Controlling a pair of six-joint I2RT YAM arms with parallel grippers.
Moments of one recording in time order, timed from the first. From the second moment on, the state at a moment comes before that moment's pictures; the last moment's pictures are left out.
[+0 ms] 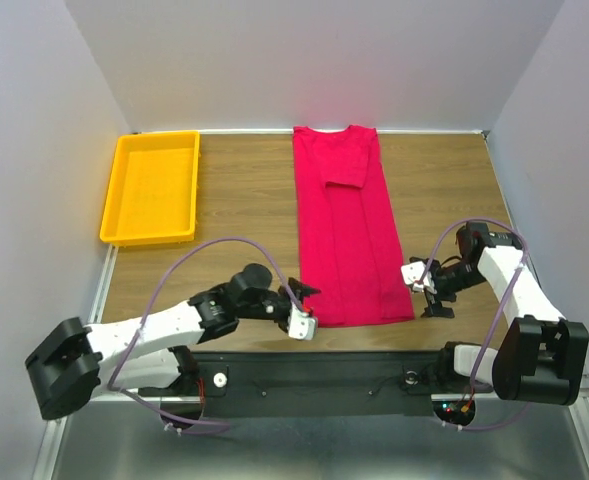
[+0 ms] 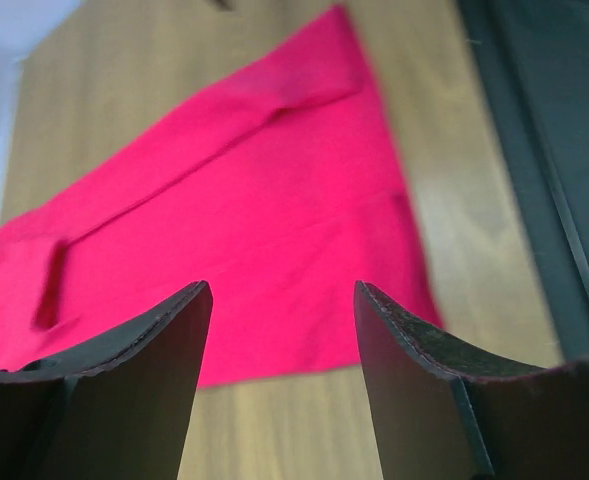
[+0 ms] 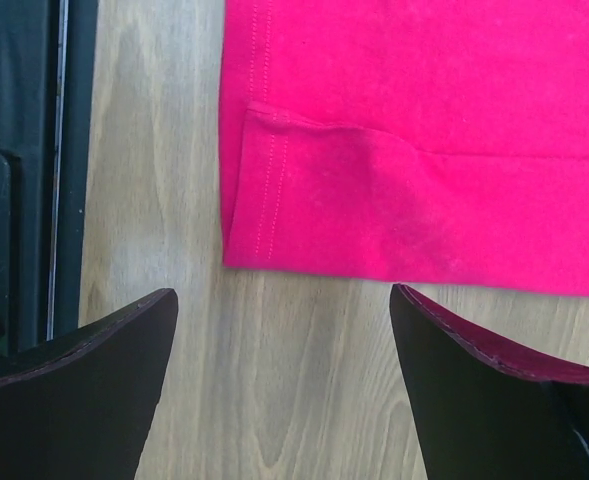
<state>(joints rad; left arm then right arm) -0.95 0.97 0.44 0.16 0.46 0.79 -0.12 1.20 0.79 -1.27 -0.70 -1.90</state>
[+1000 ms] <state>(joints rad) -1.11 1.51 0.67 -0.01 0.33 0.90 -0.07 1.20 0.75 -1.30 -0.73 -1.95</state>
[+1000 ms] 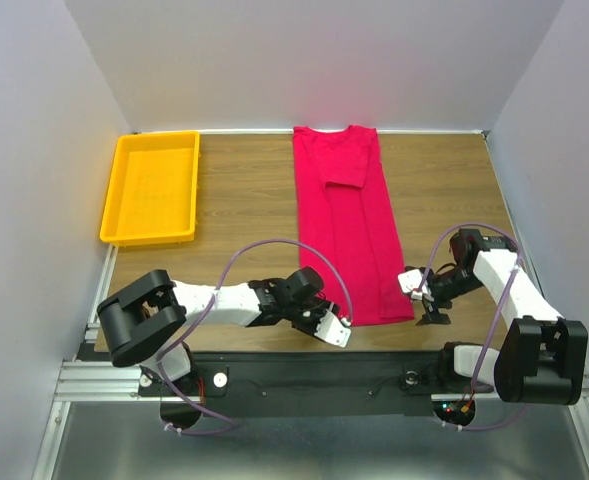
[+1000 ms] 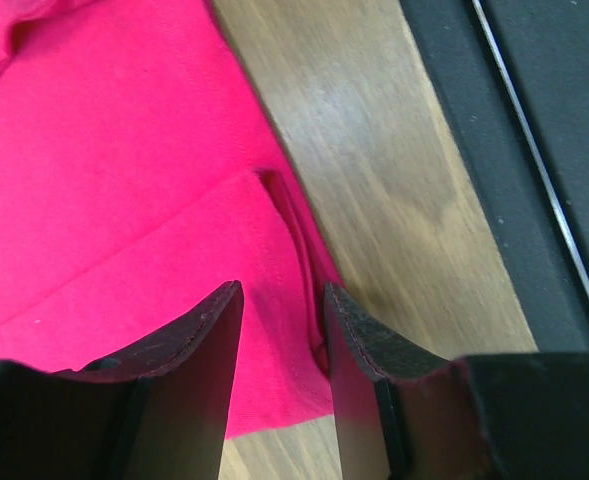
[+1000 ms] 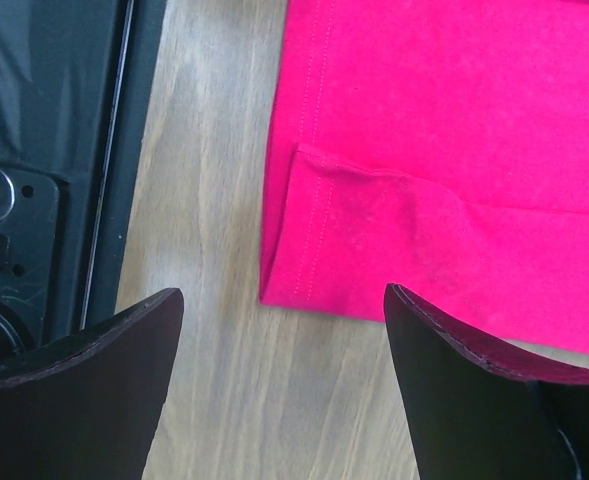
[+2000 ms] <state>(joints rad) -1.09 0.96 0.66 -0.04 0.12 0.64 0.24 1.18 0.62 -1.01 -0.53 -1.72</state>
